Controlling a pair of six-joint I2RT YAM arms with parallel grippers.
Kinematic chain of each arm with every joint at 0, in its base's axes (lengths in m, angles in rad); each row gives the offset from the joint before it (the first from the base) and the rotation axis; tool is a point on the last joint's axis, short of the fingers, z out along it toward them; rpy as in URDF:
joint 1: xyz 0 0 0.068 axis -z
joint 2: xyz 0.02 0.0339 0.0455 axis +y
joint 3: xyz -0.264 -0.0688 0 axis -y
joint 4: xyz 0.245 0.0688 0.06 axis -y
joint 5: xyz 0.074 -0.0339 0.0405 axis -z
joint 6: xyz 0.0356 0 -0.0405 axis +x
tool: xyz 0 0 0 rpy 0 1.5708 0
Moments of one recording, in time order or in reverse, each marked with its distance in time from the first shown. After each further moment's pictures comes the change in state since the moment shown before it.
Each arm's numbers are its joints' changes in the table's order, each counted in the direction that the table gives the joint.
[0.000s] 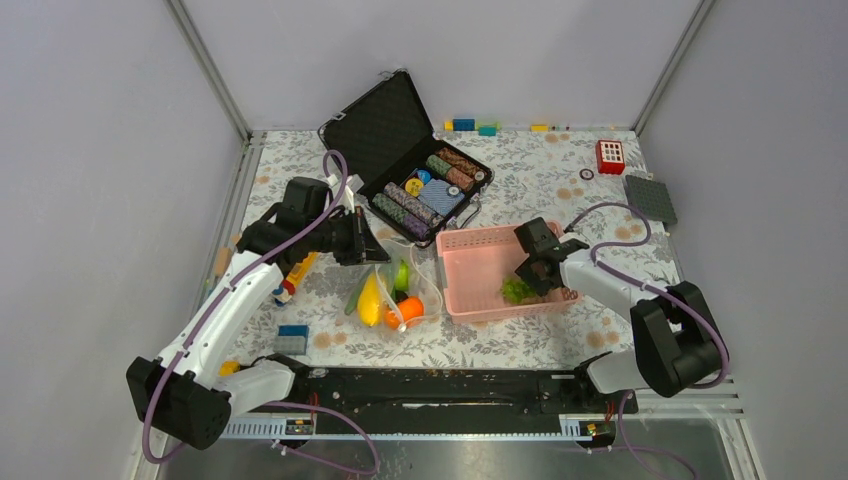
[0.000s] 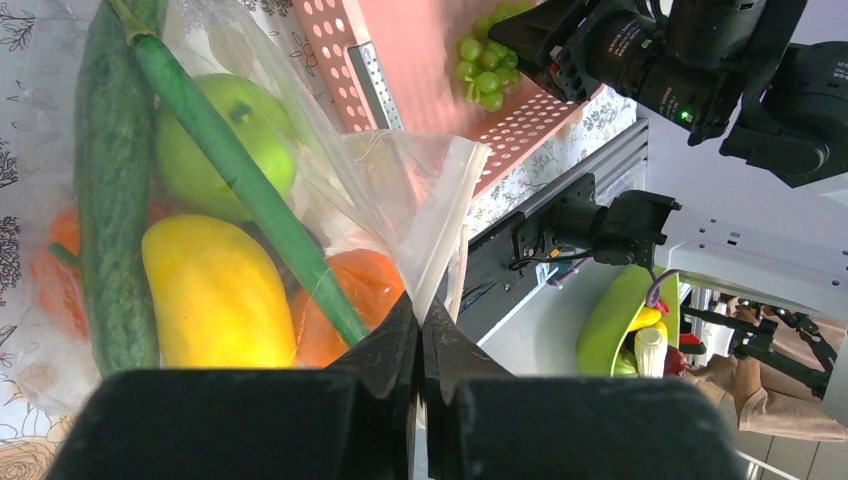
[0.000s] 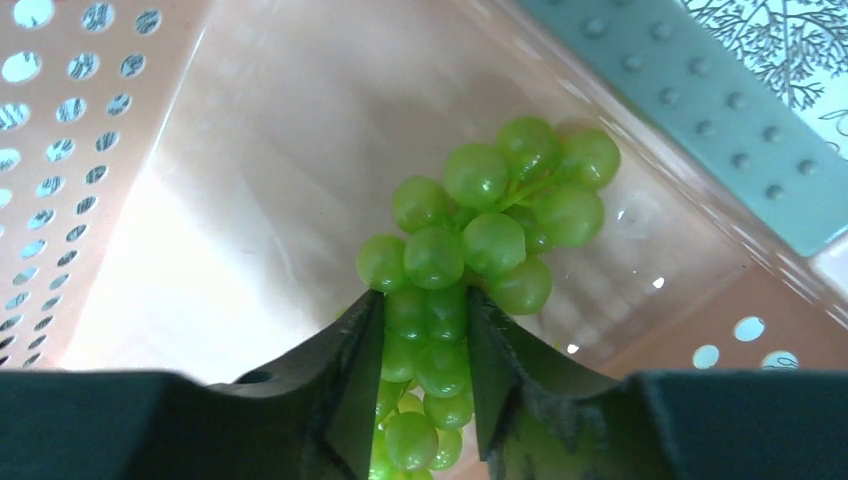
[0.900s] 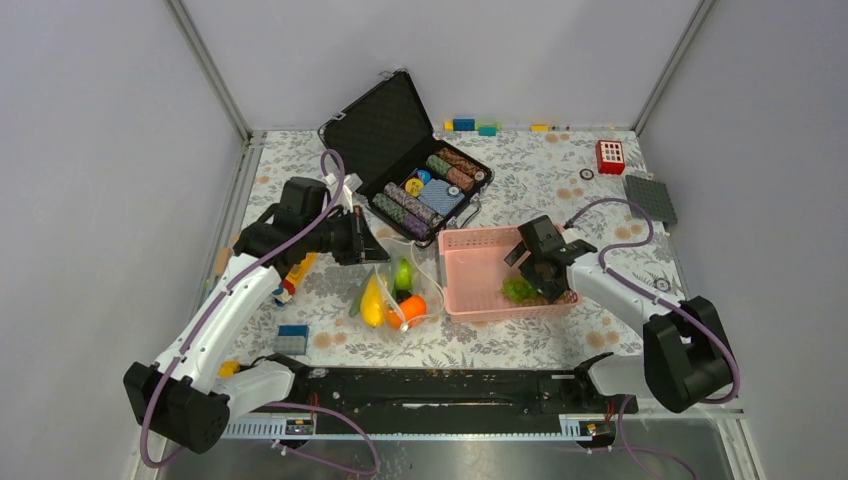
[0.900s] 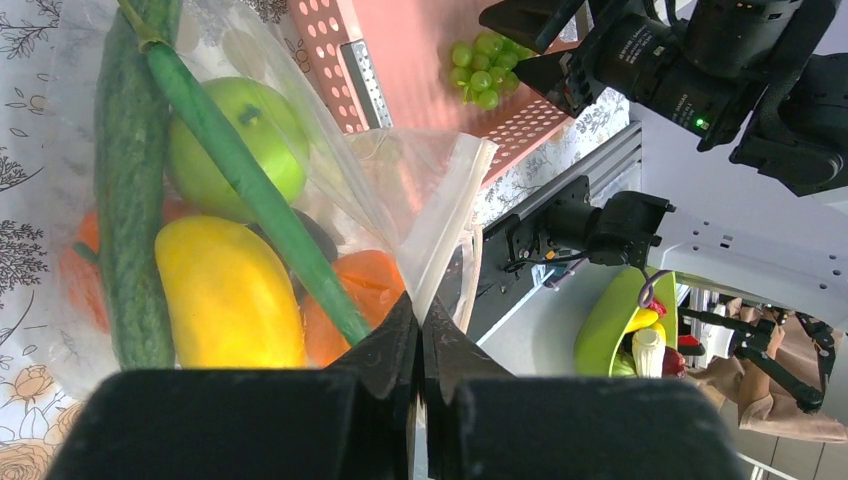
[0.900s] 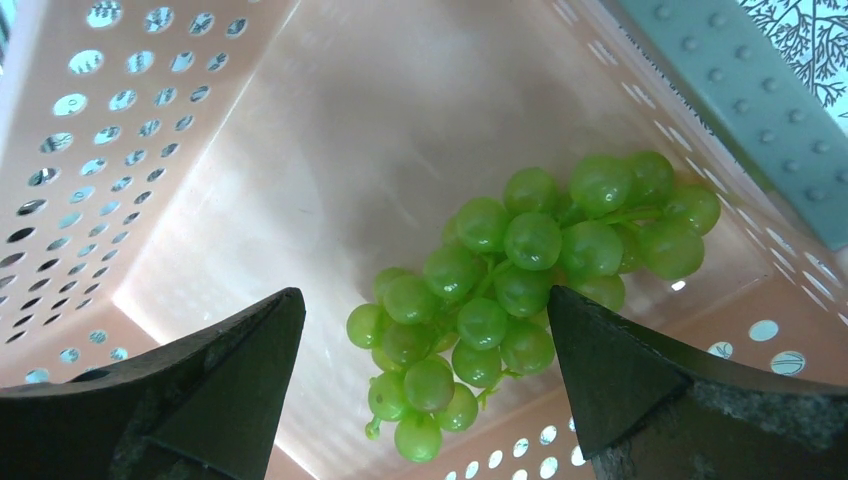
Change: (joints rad) left arm 0.002 -0.019 0.005 0.000 -0.001 -0.005; right arm 0.000 -0.098 0.000 0.003 -0.060 -0.048
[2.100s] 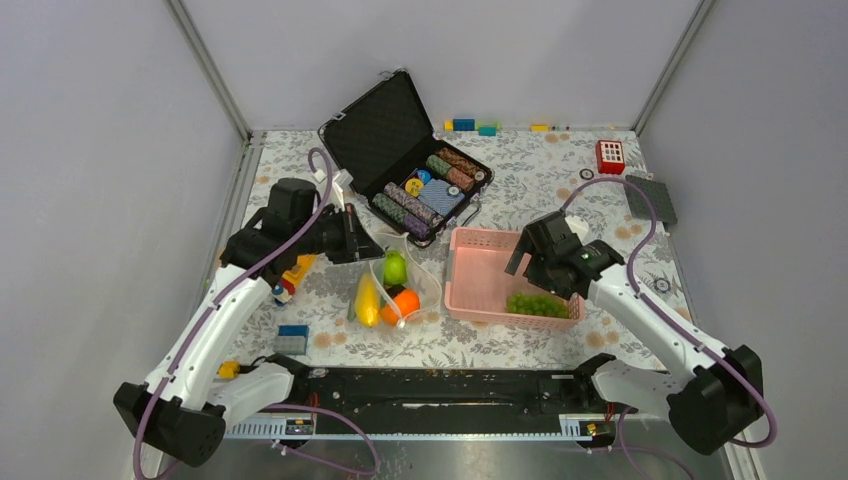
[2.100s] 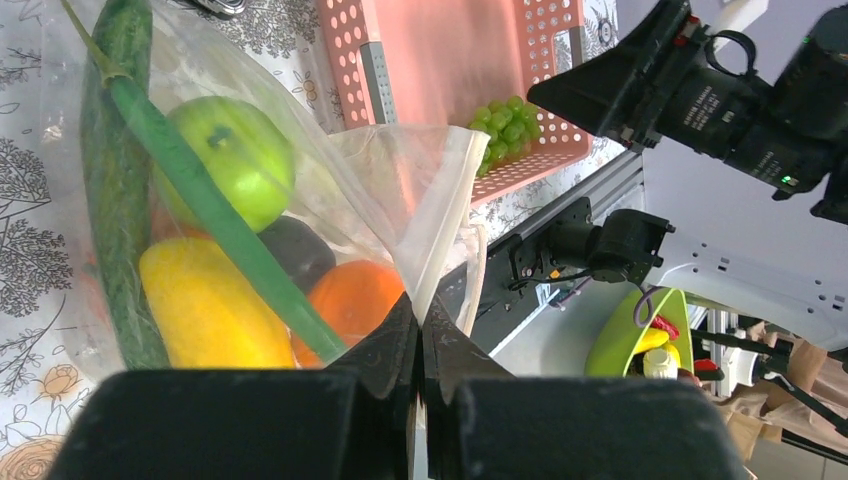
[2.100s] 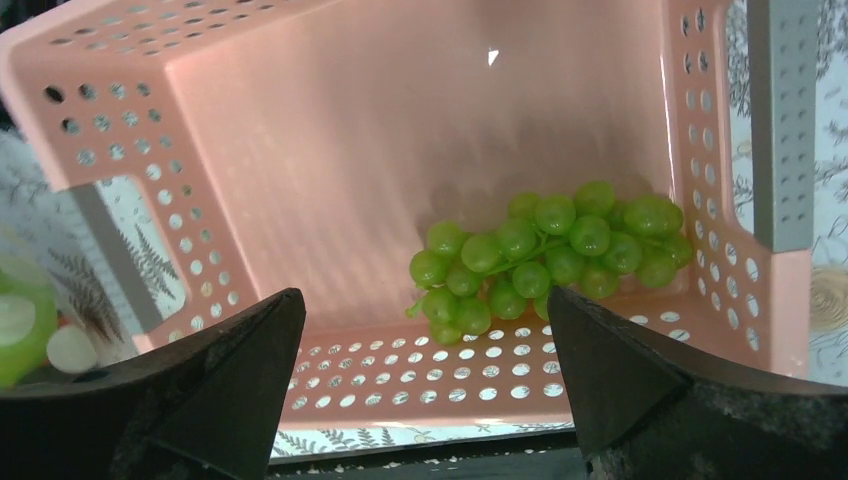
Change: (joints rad) left arm 0.000 -0.077 0.023 -0.015 -0.056 0.000; right arm -0.076 -0.224 0.128 -0.251 -0.066 -0.317
